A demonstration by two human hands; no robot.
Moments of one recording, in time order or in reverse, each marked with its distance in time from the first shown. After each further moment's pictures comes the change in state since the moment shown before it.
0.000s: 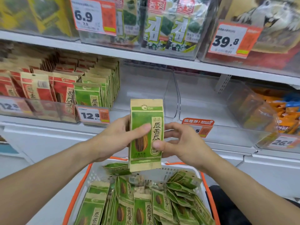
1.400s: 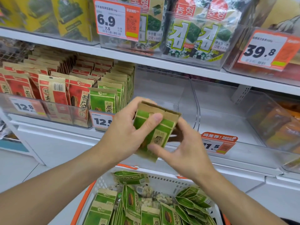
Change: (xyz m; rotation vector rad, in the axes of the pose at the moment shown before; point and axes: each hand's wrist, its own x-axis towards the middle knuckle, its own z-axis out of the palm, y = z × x) left_hand 0.006 0.019 -0.017 0.262 0.345 0.421; right_hand 0.035 -0.013 0.039 -0.284 0.203 -0.441
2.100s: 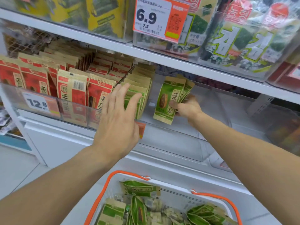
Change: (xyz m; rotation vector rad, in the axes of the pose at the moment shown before) left_hand 0.016 -0.079 -0.070 0.994 0.189 0.066; right_hand 0.210 0.092 0.047 0.179 0.143 0.458
